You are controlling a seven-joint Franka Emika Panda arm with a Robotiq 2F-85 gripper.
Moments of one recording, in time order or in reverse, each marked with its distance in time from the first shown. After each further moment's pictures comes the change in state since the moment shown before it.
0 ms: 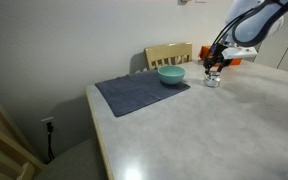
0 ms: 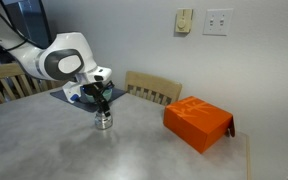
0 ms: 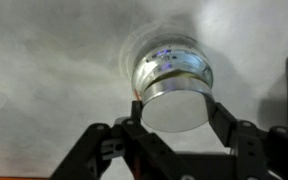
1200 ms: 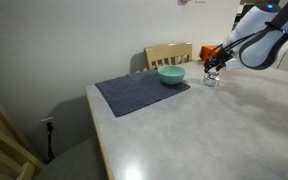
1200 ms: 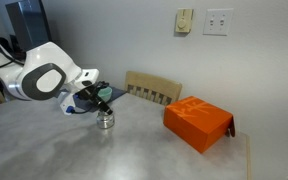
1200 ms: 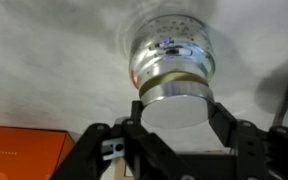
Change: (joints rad) arm 0.348 0.079 -0.309 -0.174 0.145 0.472 -0.046
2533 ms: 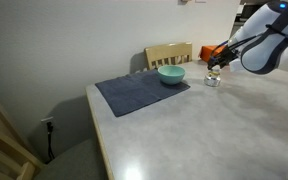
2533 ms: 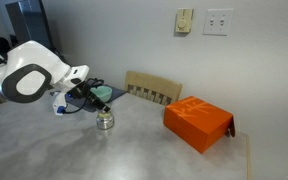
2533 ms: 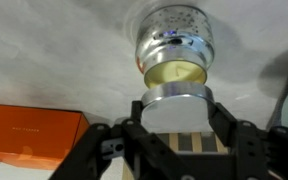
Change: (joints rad) arm 0.211 0.015 -0.149 -0.089 0.209 0.101 -0.082
